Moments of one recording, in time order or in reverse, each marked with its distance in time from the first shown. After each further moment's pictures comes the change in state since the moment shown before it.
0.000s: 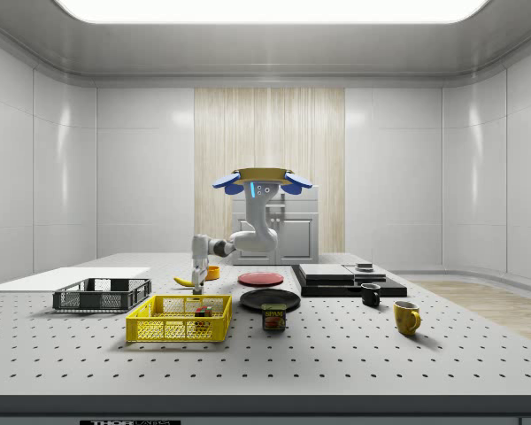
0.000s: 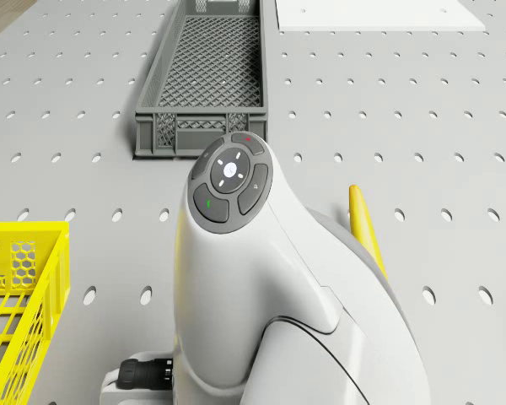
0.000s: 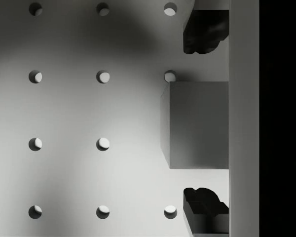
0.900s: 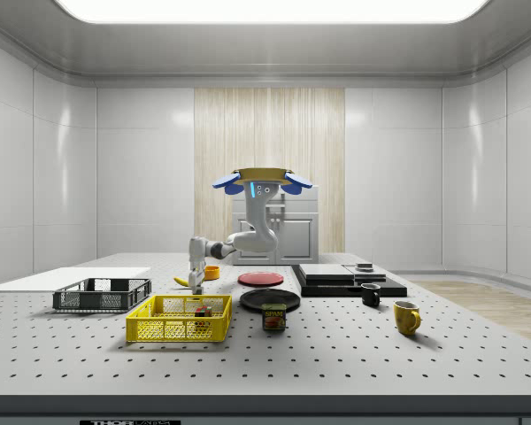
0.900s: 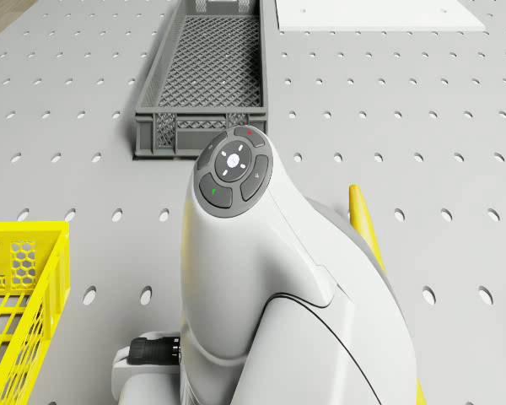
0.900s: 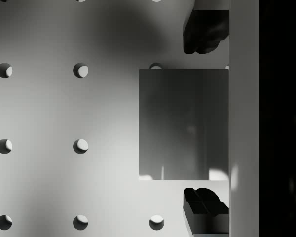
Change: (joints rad) arm -0.039 0.002 -0.042 0.041 -0.038 0.016 0.000
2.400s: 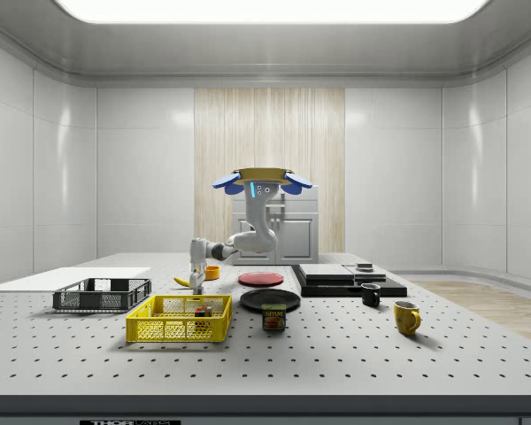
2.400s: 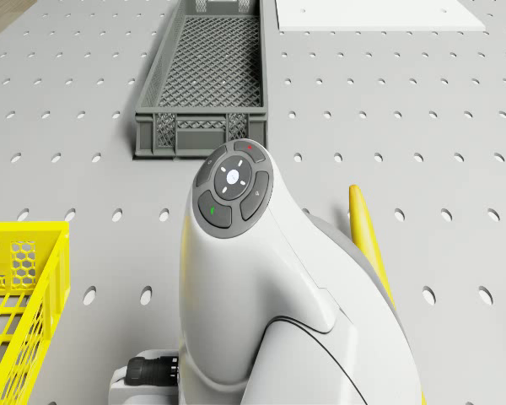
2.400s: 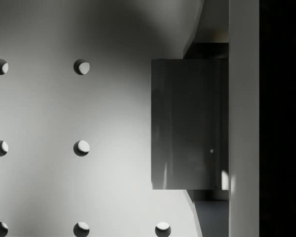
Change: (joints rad) arm 0.011 0.008 -0.025 -0.008 -0.027 -0.001 -0.001
